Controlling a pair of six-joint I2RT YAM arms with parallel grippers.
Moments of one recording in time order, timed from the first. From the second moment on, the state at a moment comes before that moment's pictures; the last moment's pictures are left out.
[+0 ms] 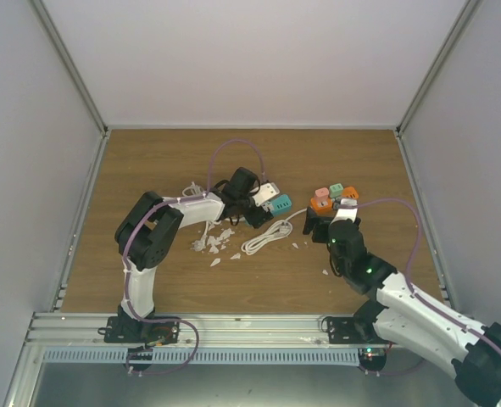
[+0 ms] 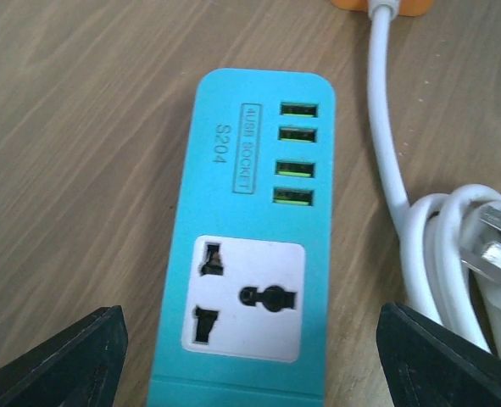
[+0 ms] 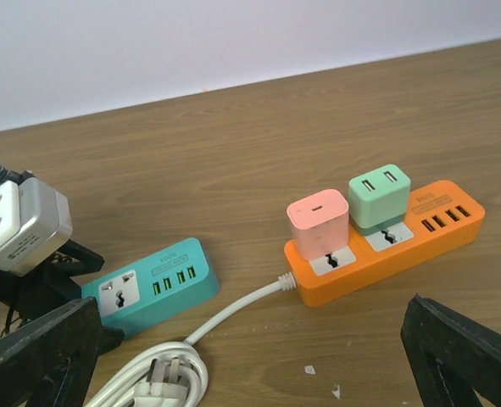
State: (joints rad) left arm -0.65 1.98 1.23 -0.10 0.21 0.32; right arm 0.68 0.78 0.41 -0.03 0.55 0.44
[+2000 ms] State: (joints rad) left arm -0.58 2.03 1.63 -0.22 0.33 0.49; right arm 0.68 0.59 0.35 -0.05 0.65 0.49
